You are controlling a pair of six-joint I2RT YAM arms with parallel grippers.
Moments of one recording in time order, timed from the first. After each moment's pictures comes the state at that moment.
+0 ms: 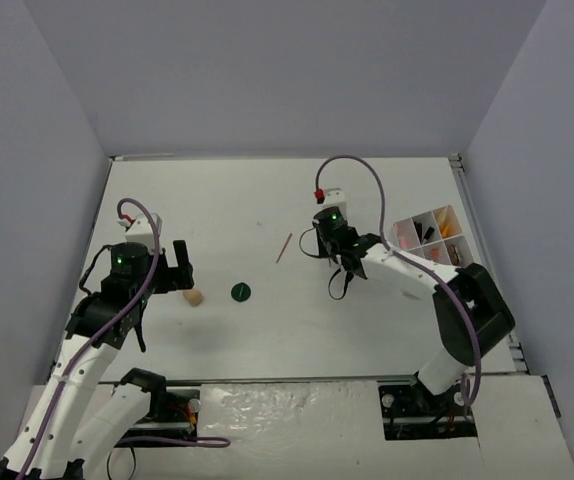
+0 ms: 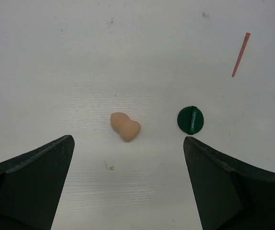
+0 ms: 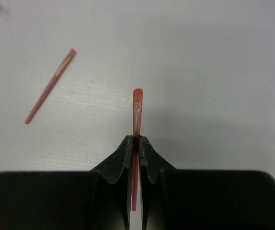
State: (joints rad) left arm -0.27 0.73 0.84 -0.69 -0.14 -0.25; right arm 0.63 1.67 1.03 -0.15 0.37 0.30
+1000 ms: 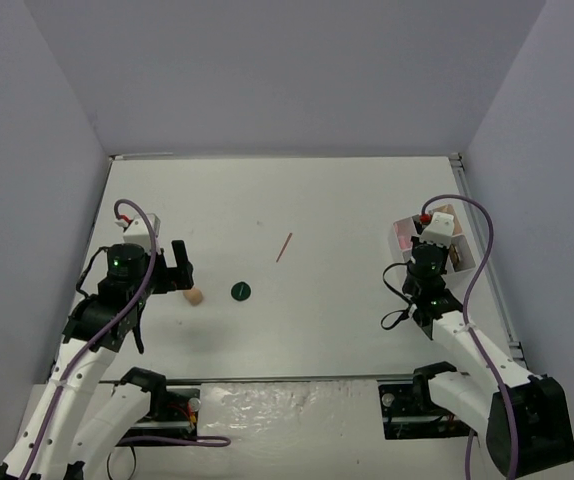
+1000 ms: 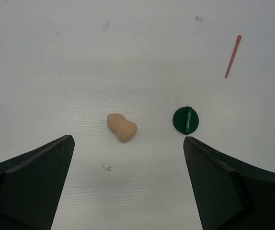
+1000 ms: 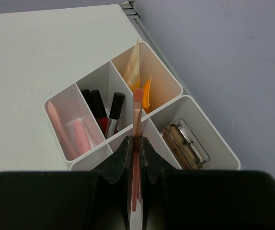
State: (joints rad) left arm -0.26 0.70 0.84 -0.69 -0.12 -0.25; right arm 0.24 0.96 0.37 0.35 0.70 -0.03
